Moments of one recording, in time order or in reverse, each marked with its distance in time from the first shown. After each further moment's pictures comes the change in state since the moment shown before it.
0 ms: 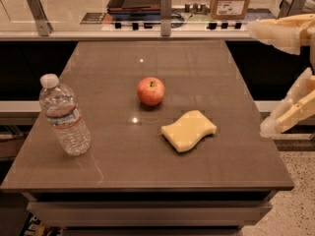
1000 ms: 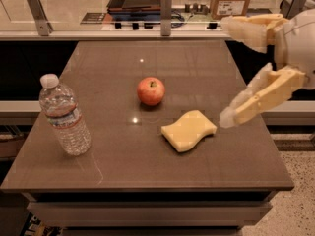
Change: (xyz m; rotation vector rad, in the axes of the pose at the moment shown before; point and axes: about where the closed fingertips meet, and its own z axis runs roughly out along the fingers) arm -0.025 -0.005 0.039 0.017 -0.115 0.028
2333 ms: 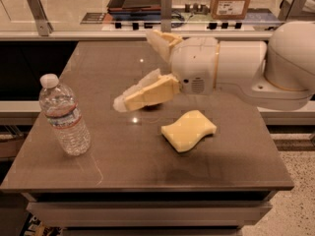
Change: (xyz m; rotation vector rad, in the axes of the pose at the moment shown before) arm -0.013 -0.024 0.151 0.033 -0.236 0.076
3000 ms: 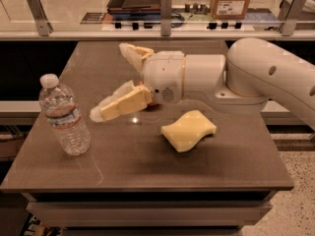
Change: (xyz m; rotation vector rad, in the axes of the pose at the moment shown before) arm 0.020 0.014 0.054 -0.086 -0.042 0.042
